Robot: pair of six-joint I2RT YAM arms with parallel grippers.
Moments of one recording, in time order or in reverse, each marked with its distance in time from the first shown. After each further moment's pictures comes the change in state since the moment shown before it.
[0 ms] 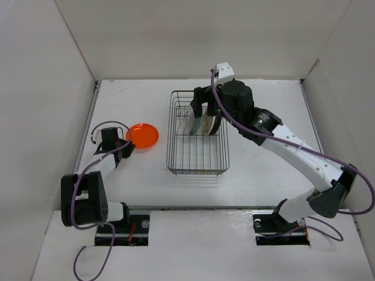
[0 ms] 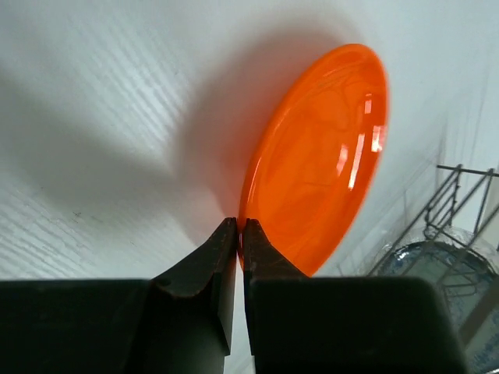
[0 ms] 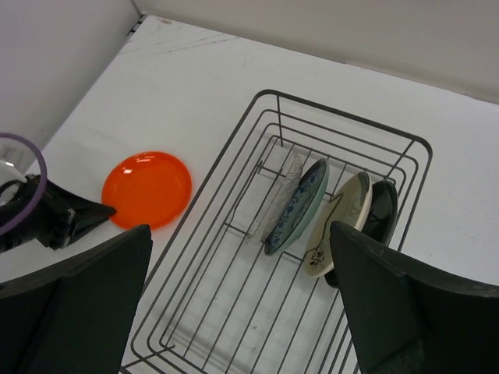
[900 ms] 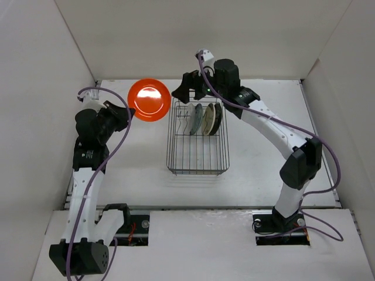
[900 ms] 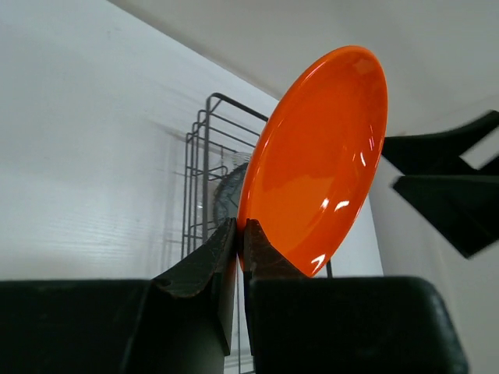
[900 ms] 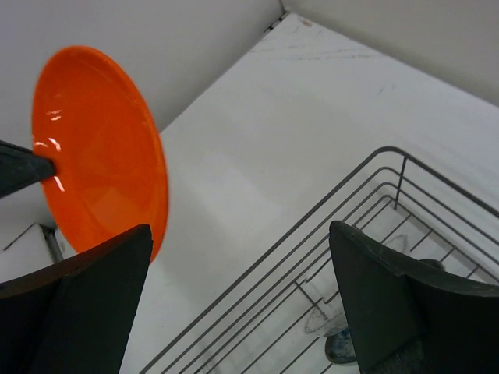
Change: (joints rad) left arm -0.065 -0.487 0.387 -0.246 0.221 0.404; right arm -0.201 0.328 0.216 0.201 -0.657 0.029
